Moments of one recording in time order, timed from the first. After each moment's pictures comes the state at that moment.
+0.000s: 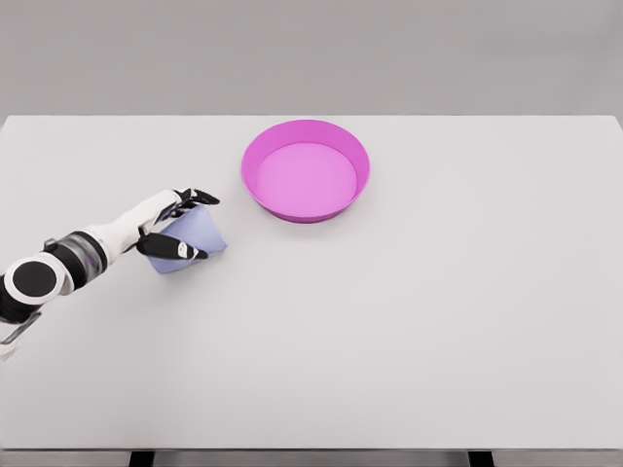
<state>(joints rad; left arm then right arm) -0.40 0.79 -0.67 -1.76 0.30 0.39 -0.13 0.01 0.00 0.19 0.06 -0.08 -0.07 -0.05</state>
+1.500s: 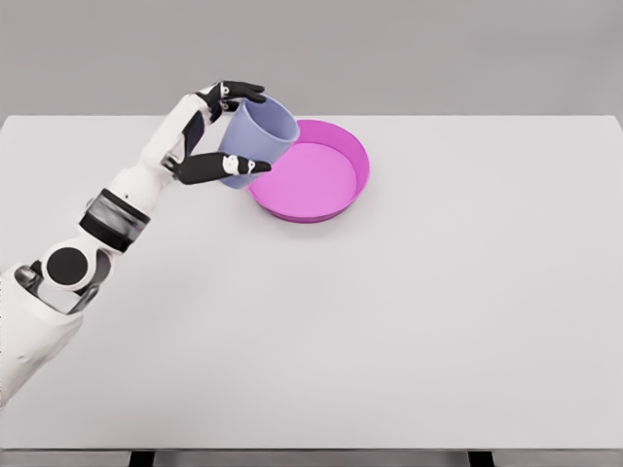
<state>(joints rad) -0.45 0.55 -0.61 -1.64 0.37 -0.25 0.04 0.01 0.00 0.19 0.06 -0.08 -0.07 -0.05</state>
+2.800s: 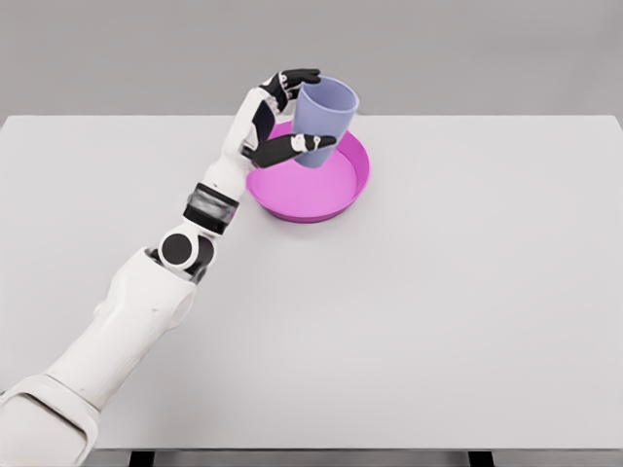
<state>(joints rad) -0.61 0.15 -0.67 -1.04 0.43 -0.61 0.01 0.01 0.00 0.19 0.06 -0.08 -0.07 -0.05</state>
